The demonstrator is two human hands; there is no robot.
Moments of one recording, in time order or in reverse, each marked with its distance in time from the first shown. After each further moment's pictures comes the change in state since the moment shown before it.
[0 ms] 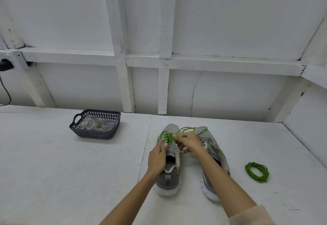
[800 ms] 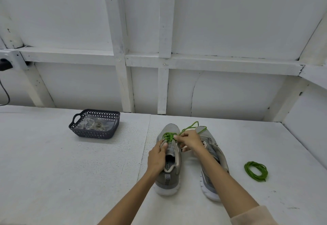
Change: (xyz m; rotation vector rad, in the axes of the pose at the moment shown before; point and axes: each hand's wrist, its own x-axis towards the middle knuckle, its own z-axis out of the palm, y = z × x) left_hand 0.002 -0.002 0.000 0.016 -0.013 0.002; right_hand -0.003 0.002 -0.007 -0.075 0.032 -0.066
